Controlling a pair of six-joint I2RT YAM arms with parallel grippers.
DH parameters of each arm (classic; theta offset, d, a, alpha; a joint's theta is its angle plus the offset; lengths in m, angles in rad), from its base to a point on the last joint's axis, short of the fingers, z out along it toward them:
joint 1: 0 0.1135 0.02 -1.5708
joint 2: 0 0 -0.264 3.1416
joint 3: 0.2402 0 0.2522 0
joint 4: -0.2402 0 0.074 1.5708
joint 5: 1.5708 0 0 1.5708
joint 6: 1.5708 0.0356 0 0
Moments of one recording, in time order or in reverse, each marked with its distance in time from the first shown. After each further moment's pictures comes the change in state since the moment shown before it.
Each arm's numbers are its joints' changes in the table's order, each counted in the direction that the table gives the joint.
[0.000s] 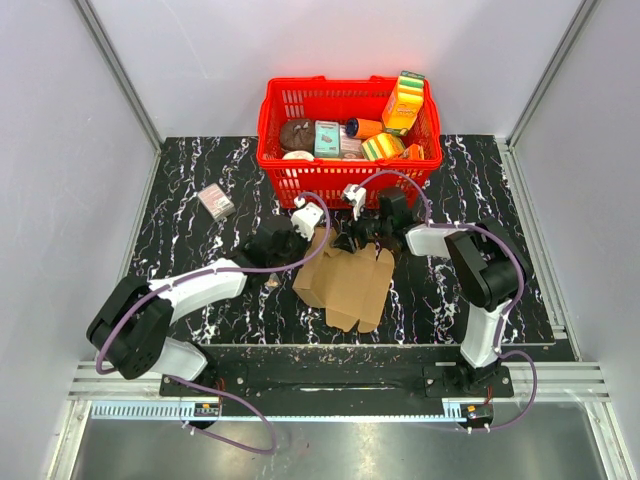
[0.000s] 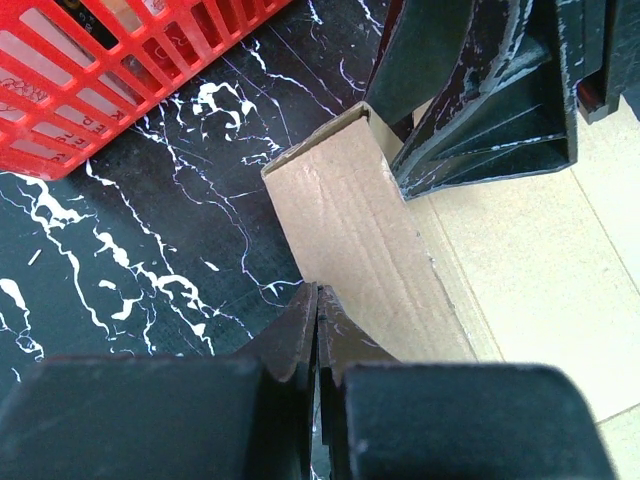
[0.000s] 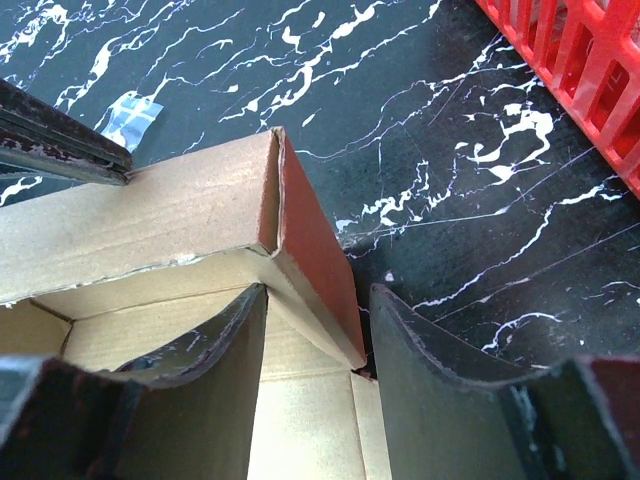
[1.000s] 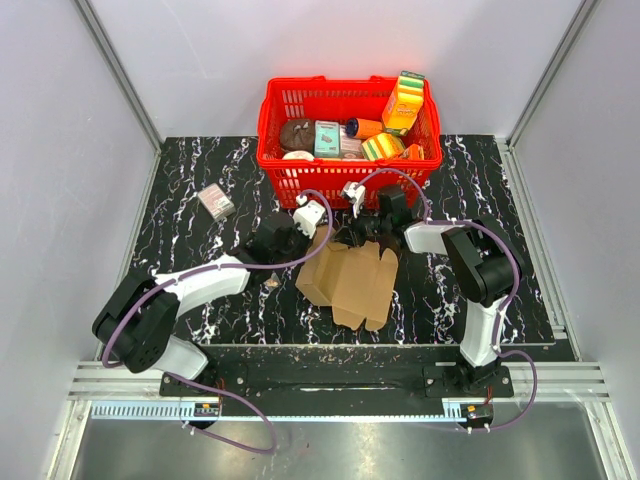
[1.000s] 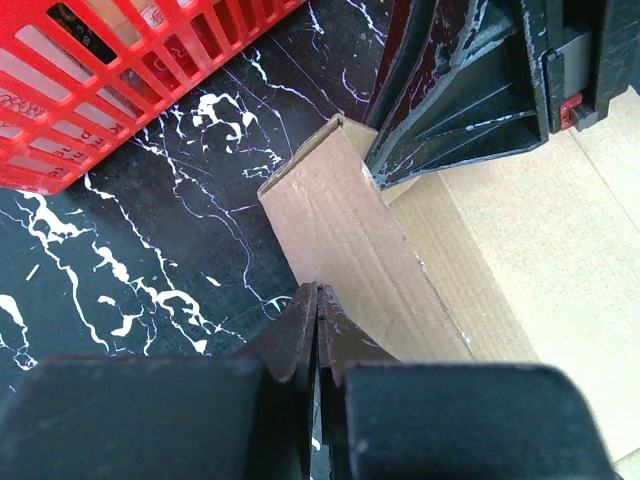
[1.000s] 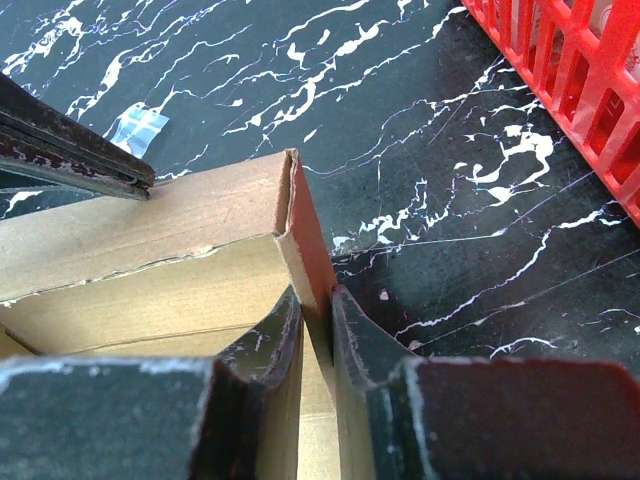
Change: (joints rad) left arm 0.009 0.044 0.021 0.024 0.016 0.007; right arm -0.008 0.046 0.033 0.038 -0.056 0.015
